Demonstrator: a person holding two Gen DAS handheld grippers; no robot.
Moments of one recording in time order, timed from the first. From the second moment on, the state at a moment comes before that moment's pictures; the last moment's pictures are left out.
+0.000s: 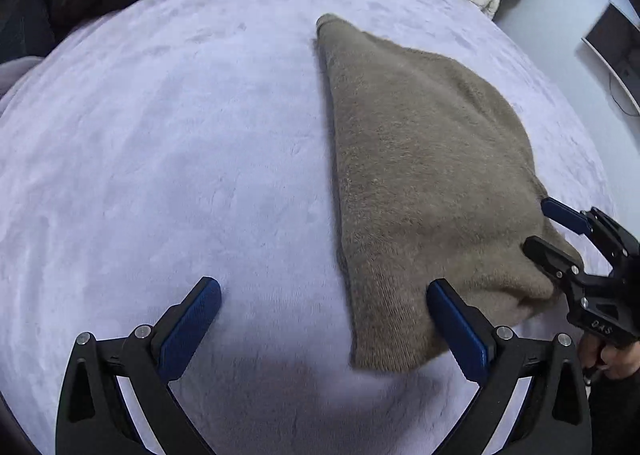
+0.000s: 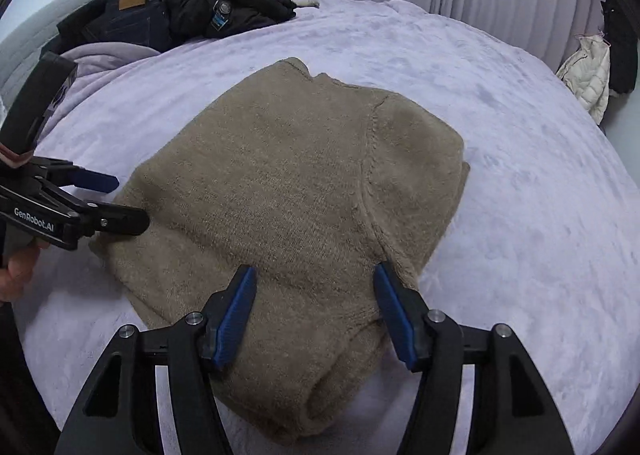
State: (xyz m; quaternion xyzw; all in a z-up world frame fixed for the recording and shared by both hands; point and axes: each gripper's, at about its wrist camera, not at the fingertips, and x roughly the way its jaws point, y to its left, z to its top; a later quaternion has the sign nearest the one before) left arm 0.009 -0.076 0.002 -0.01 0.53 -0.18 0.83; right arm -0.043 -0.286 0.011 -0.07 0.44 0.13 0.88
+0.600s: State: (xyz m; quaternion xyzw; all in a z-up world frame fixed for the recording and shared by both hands) left arm -0.002 -0.054 -0.009 -0.02 0.51 -0.16 0.85; right arm -0.038 -0.286 0.024 -0.07 0.47 0.12 0.87
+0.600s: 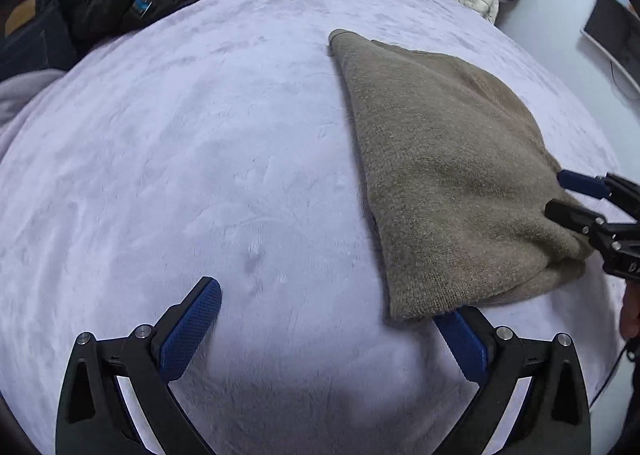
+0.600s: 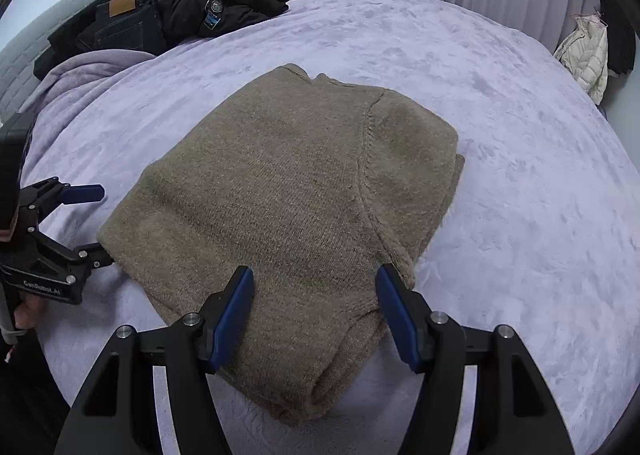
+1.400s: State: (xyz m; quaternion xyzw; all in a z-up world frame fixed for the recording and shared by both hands) left arm -0.023 -0.069 0.032 0.02 0.48 -0.18 0.86; right arm -0.077 -0.332 0.046 0.04 0.46 0.05 0.89
